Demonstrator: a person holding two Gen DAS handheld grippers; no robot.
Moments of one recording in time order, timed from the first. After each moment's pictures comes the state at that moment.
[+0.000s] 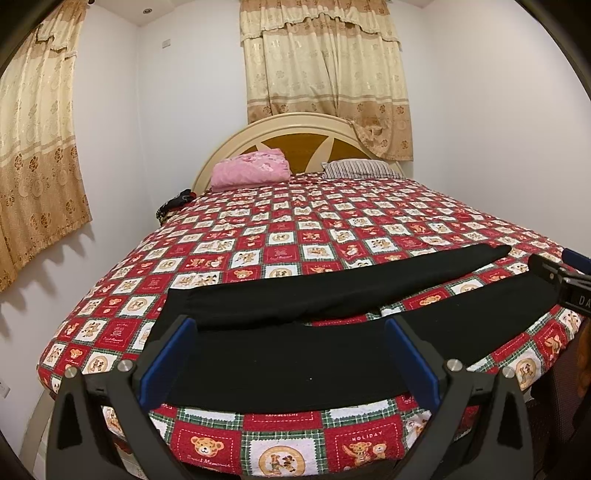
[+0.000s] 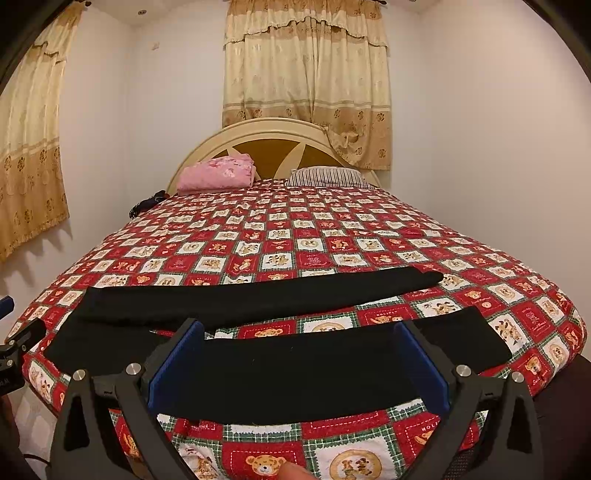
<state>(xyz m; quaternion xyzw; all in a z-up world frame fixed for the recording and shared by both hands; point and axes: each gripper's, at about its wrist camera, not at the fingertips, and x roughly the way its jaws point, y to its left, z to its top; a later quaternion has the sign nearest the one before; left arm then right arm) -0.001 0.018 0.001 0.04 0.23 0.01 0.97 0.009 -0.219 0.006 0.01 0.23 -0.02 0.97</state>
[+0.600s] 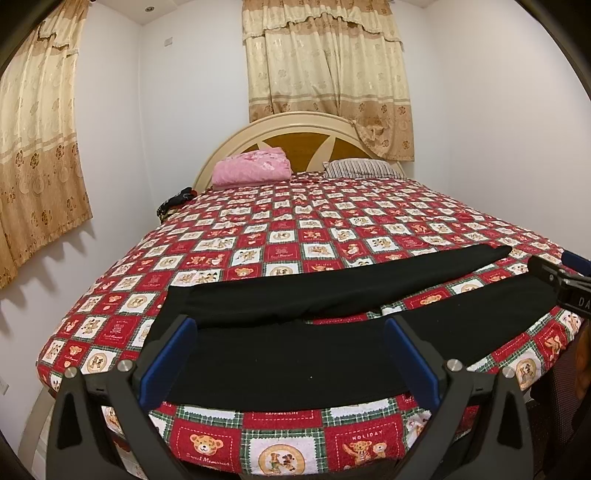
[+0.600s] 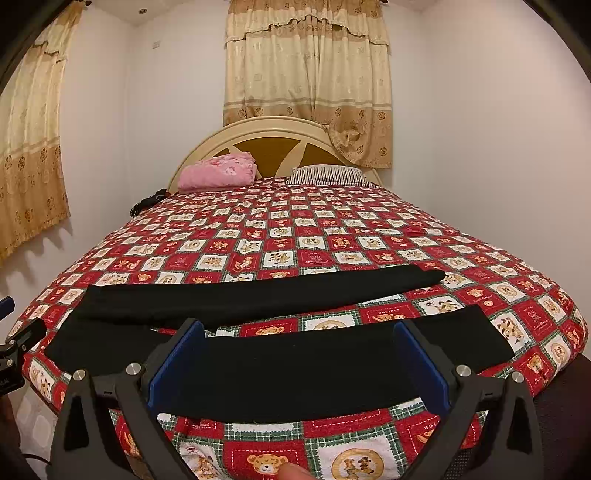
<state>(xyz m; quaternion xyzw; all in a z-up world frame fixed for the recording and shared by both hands) -0.001 0.020 -0.001 0.04 0.23 0.01 0.97 0.009 -0.216 0.005 0.01 0.23 -0.02 0.97</state>
